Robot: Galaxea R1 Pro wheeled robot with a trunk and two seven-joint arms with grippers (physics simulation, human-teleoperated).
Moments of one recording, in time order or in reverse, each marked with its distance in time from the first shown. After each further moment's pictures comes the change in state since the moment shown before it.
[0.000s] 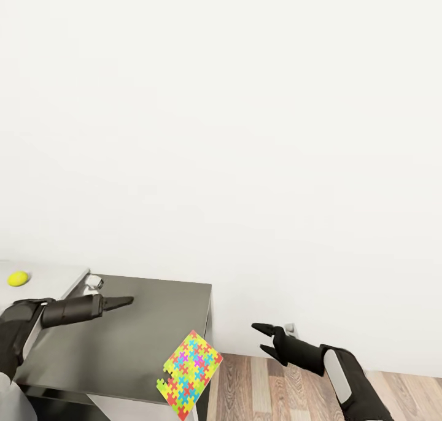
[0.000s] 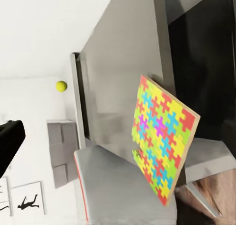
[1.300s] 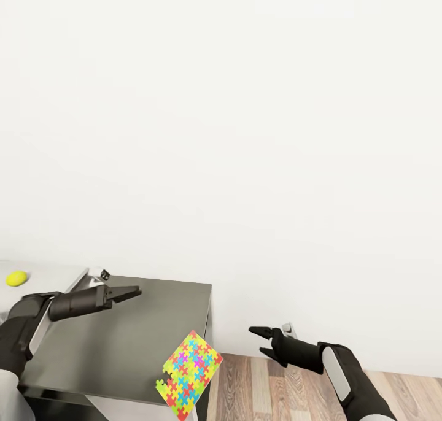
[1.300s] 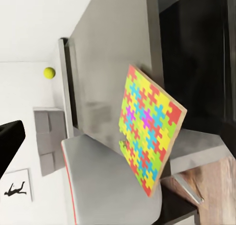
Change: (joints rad) left arm 0.005 -0.026 -0.039 -0.076 0.138 0.088 -0.001; right arm -0.017 -0.034 0.087 0.033 -0.007 -0.006 0.002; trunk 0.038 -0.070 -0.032
